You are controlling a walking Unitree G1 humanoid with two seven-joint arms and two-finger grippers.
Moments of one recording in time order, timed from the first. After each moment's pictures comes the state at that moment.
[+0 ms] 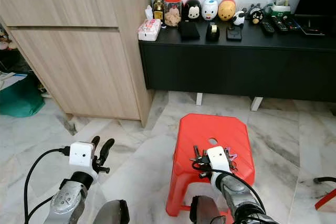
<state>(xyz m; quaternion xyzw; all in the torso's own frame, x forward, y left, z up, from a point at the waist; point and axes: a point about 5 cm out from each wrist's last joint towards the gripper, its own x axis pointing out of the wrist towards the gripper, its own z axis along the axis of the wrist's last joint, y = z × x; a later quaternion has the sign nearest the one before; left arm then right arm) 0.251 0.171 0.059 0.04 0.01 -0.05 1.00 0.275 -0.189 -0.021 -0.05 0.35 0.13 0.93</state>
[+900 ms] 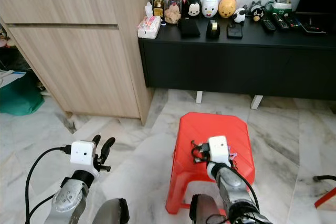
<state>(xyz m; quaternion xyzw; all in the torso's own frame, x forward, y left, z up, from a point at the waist) 0.255 0.166 0.062 0.04 0.01 -0.05 1.00 0.302 -0.176 0.014 0.03 0.18 0.08 0.98</state>
